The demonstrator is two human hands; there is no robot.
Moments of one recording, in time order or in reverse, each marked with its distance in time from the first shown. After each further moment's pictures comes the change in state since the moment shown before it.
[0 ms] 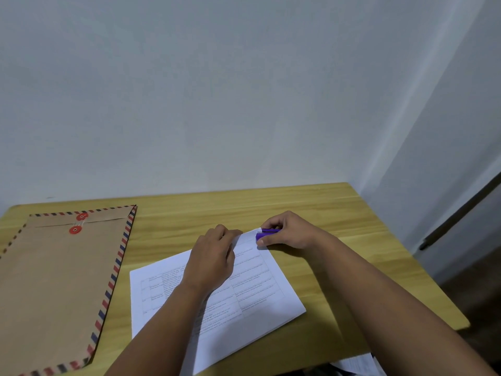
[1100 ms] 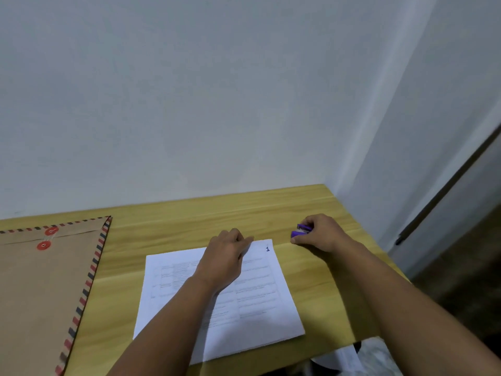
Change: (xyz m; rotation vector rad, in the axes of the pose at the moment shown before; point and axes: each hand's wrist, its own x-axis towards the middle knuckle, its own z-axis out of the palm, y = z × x) left_hand 0.033 0.036 0.047 0.038 -0.094 0.164; right_hand -0.063 0.060 -0.080 -0.367 0.389 0.285
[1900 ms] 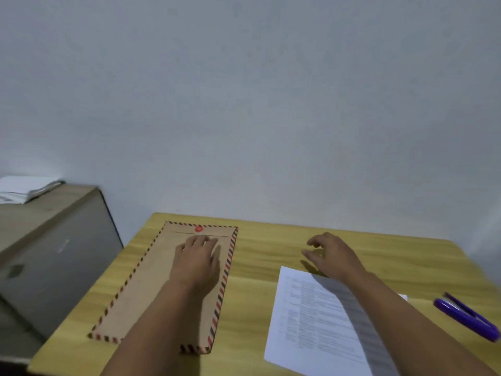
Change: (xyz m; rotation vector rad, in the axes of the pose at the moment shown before) left_hand -0.155 -0.167 -0.204 0.371 -0.063 -0.720; right_hand -0.009 -0.224 0.116 -0.094 0.023 -0.467
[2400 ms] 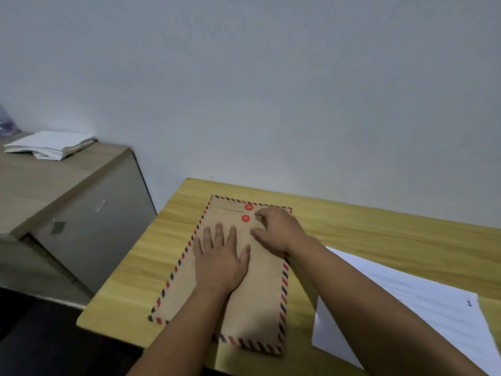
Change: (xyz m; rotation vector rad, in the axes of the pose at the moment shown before) left_hand -0.042 -0.021 0.037 -0.003 -0.121 -0.228; right_hand 0.049 -0.177 0.119 -0.063 -0.247 -0.203
